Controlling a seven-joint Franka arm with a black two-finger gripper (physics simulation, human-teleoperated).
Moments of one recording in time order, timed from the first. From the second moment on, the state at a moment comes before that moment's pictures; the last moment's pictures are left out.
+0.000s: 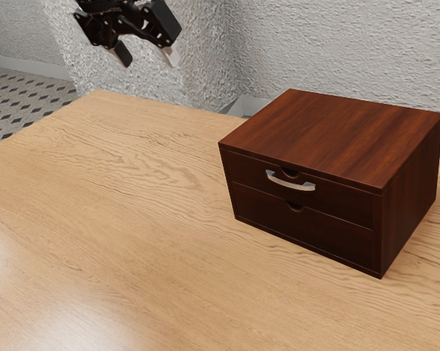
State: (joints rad) arm 0.00 0.20 0.01 -0.78 0.02 1.32 -0.14
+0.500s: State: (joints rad) arm 0.00 -0.33 0.00 -1.80 0.02 1.56 -0.18
